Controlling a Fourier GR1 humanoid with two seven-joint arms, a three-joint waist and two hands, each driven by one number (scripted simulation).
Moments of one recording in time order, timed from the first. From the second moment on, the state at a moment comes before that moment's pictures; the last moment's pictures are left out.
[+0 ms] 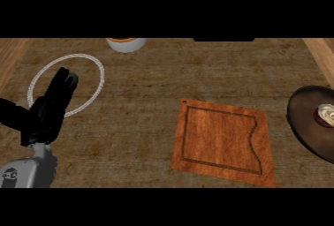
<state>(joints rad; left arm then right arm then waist) -0.18 0.17 0.12 -1.59 0.11 0.04 0.25 -0.50 -0.69 -0.91 -0.38 0.69 0.03 -0.64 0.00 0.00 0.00</state>
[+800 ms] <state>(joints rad) -0.14 0.17 0.13 -1.61 0.11 0.04 0.25 -0.19 -0.93 -1.07 -0.26 0.42 0.48 -0.79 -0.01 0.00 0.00</state>
